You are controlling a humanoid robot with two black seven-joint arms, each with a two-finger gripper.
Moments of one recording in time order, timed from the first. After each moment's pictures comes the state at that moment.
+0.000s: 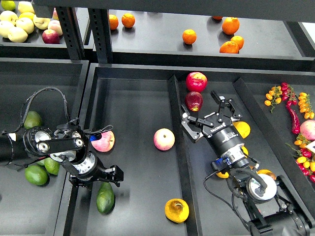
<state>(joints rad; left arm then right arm) -1.01 0.18 0.27 -0.86 0.52 -0.49 0.49 0.12 0.01 1.26 1.30 0.12 0.26 -0.17</state>
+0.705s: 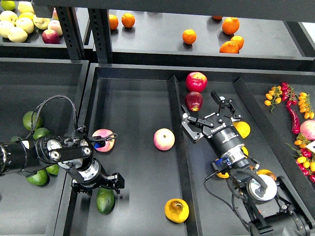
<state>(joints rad) -0.97 0.10 0.32 -0.77 0.52 -0.49 0.49 0.11 0.02 1.26 1.30 0.12 0.27 -0.17</state>
